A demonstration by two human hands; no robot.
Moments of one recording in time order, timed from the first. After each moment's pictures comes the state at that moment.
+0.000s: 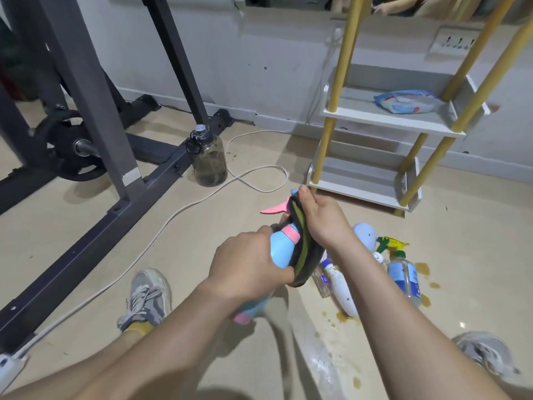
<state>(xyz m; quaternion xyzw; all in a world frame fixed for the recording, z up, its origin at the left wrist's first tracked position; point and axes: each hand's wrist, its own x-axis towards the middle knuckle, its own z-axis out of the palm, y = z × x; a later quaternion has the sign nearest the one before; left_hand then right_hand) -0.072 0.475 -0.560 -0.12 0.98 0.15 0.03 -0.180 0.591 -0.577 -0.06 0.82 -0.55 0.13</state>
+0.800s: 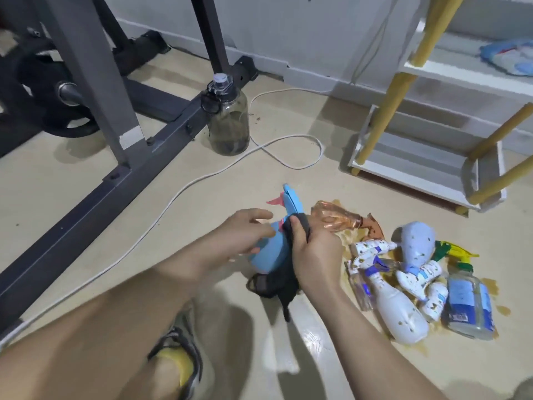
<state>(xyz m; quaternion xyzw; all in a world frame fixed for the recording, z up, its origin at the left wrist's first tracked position) -0.171 0.336 -0.696 -0.25 0.77 0.54 0.22 -0.192 0.484 -0.714 -0.06 0.90 -0.43 0.00</state>
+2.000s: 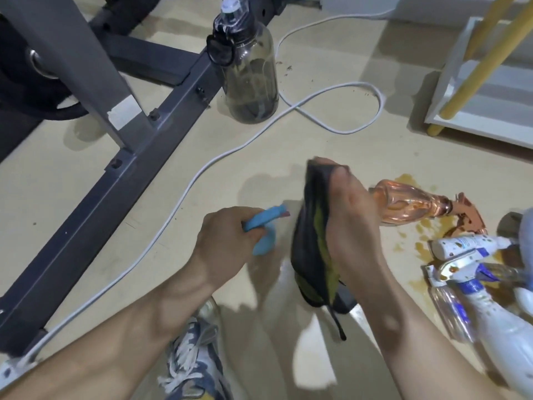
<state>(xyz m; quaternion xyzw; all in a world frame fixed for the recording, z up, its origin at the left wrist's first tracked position) -0.181 0.264 -0.772 -0.26 0.89 0.36 0.04 -0.259 0.414 -0.760 -0.05 0.67 -0.73 0.12</state>
